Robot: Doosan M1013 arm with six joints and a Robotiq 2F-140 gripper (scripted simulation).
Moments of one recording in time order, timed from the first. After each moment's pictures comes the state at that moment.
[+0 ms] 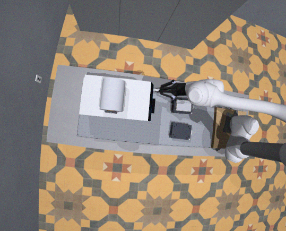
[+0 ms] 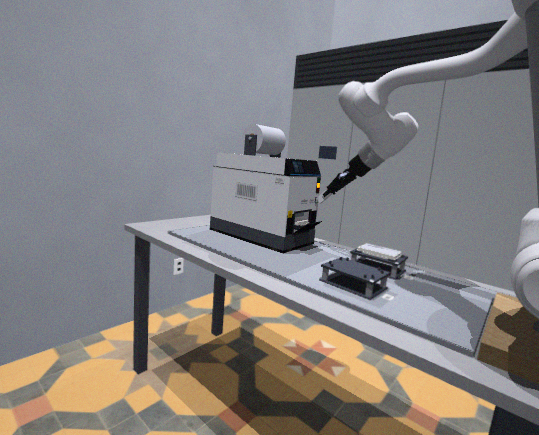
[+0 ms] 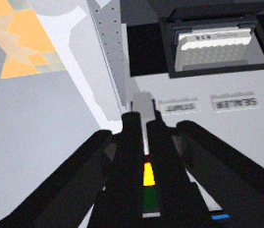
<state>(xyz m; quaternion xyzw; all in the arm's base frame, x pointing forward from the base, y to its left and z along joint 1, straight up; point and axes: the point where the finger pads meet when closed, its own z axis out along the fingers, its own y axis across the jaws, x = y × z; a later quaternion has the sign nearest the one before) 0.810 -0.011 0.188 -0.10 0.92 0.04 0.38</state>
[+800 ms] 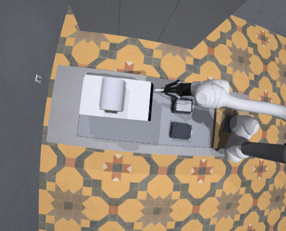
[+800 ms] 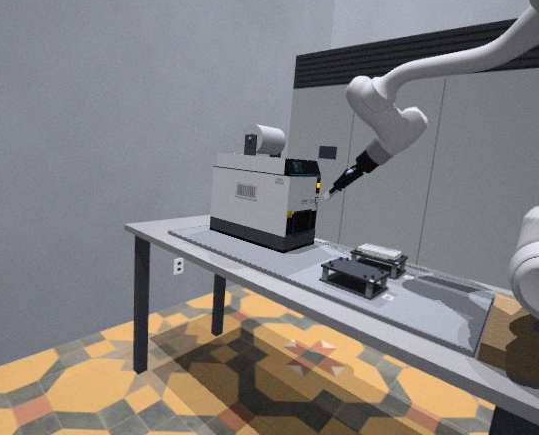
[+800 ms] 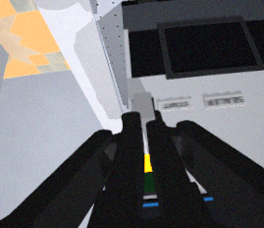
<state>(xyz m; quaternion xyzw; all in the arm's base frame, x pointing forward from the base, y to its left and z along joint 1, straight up) 0.784 -0.016 0.204 -0.10 0.92 0.04 0.38</state>
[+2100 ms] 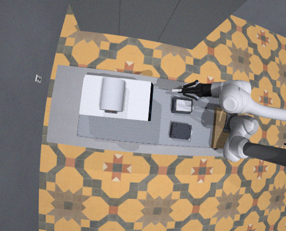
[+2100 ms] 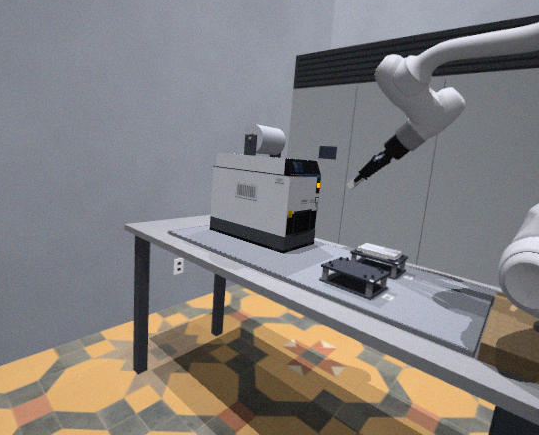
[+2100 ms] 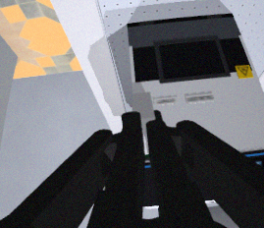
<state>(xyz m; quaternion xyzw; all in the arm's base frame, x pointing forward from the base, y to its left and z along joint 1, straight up) 0.688 -0.036 0.260 -0.10 0.92 0.04 0.38</state>
